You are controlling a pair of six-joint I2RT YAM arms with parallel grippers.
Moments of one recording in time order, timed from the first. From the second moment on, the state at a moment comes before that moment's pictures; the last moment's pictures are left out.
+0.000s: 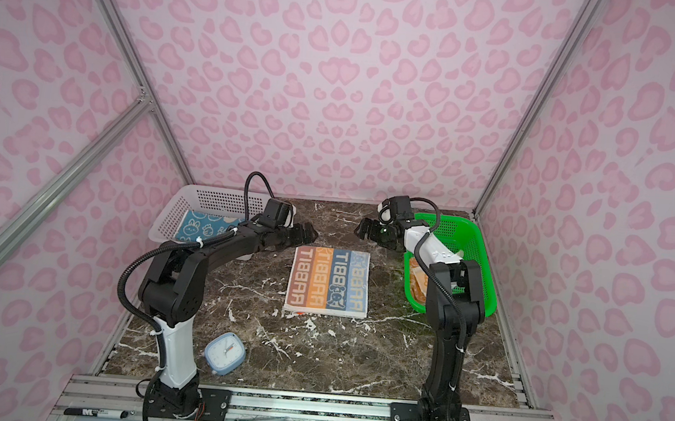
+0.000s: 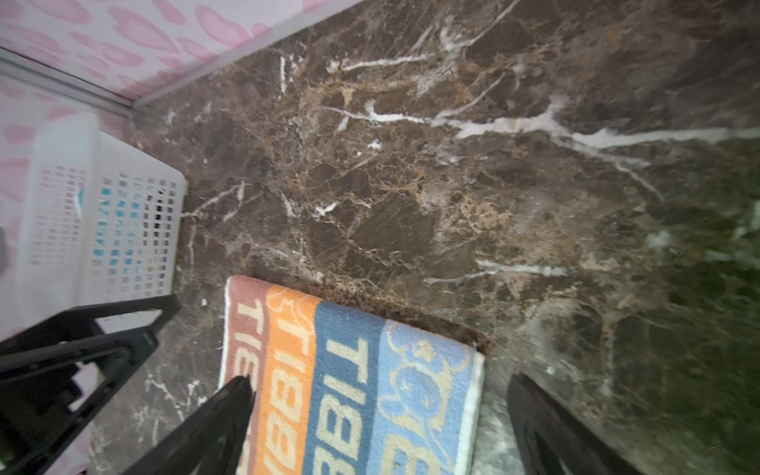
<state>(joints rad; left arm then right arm) -0.40 1.98 1.43 -0.27 0.18 -0.58 0.23 2.05 1.60 -0.50 -0.36 0.36</state>
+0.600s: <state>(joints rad) -0.40 2.04 1.48 -0.37 0.09 -0.49 0.25 2.23 1.71 -0.67 -0.23 0.20</state>
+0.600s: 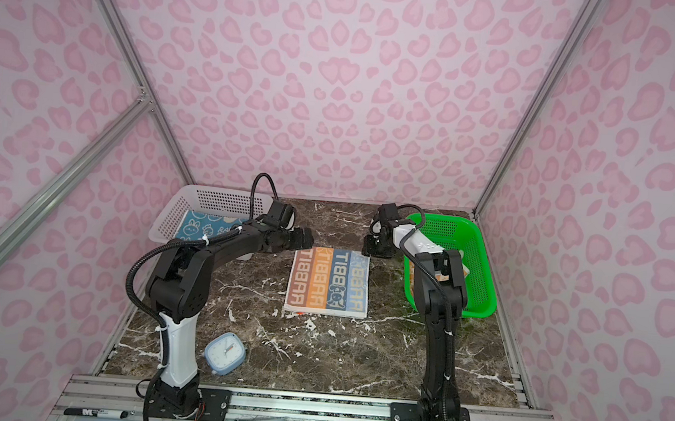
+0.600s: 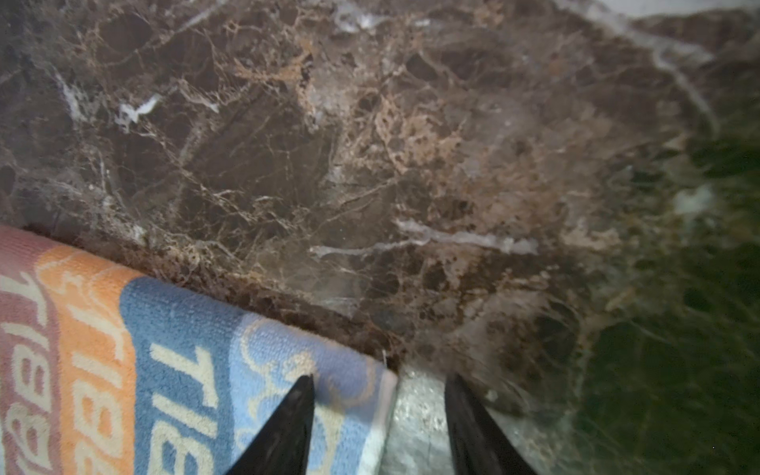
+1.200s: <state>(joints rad) -0.37 2.11 1.56 -0.45 0.11 -0.49 0.25 2.24 1.71 -0.66 -0.26 0.19</state>
